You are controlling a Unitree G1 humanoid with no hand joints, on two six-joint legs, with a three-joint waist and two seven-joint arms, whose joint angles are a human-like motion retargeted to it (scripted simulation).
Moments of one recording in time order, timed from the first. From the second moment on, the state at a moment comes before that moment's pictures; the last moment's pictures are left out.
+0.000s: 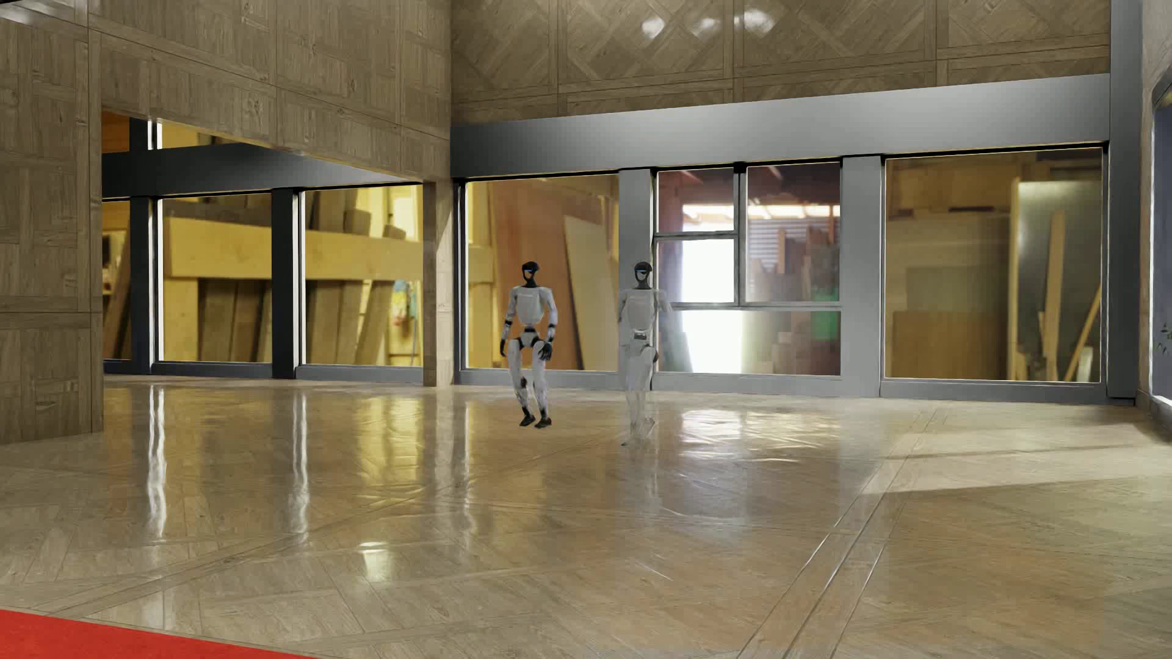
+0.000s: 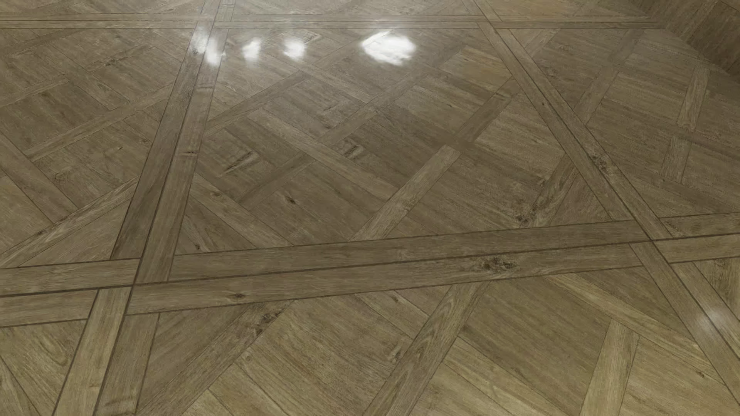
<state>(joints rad) 0.04 0.06 -0.04 -0.05 0.08 -0.02 0.00 0.00 0.06 0.36 0.39 0.17 0.19 -0.35 -0.28 0.32 -0.33 0.00 0.00 -0.50 0.47 0.97 0.99 0.00 0.00 0.00 0.00 0.00 0.00</state>
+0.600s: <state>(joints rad) 0.17 -0.47 -0.20 -0.06 0.04 -0.02 0.00 0.00 0.15 0.39 0.54 0.15 0.38 -0.38 -0.16 0.35 -0.32 0.00 0.00 -0.47 0.52 0.93 1.11 0.00 0.00 0.00 0.00 0.00 0.00</state>
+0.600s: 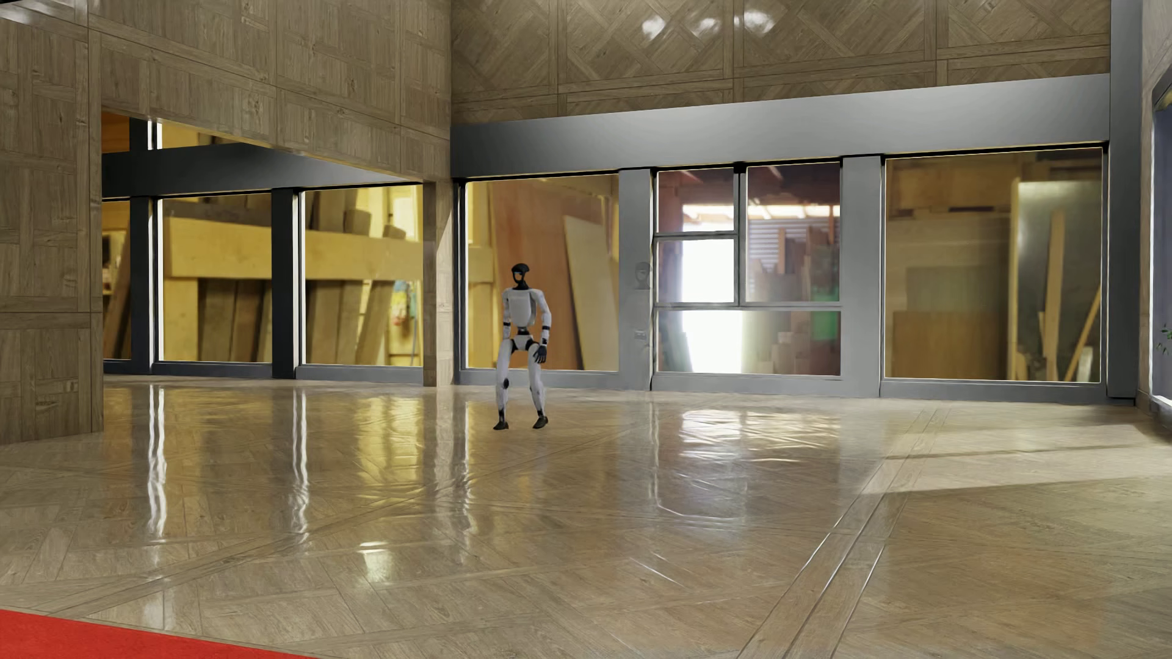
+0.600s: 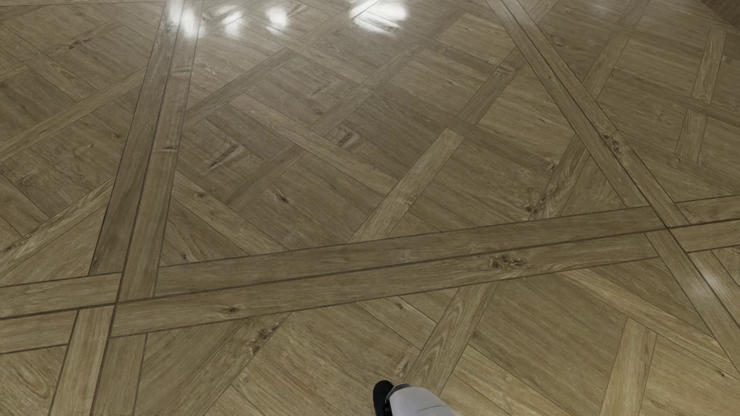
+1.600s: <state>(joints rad) -0.20 0.11 0.00 -0.13 0.04 -0.07 0.00 0.00 0.10 0.44 0.97 0.14 0.19 -0.05 0.16 0.35 -0.33 0.00 0.00 -0.58 0.37 1.04 1.05 0.00 0.00 0.00 0.00 0.00 0.00</state>
